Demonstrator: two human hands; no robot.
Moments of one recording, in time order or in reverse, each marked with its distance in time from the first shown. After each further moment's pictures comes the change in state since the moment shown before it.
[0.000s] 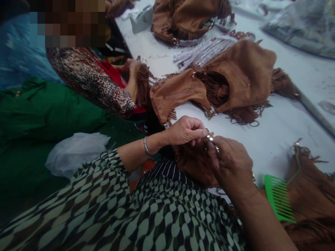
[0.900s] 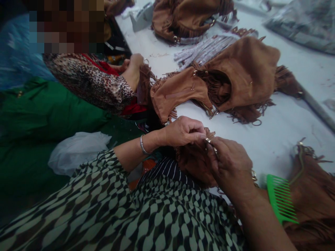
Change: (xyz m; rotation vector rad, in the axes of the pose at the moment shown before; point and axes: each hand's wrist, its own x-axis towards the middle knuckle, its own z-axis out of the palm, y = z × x) left_hand -0.008 0.007 -0.013 0.493 -0.068 0.288; right_hand 0.001 -0.004 -0.002 0.012 -0.032 -0.014
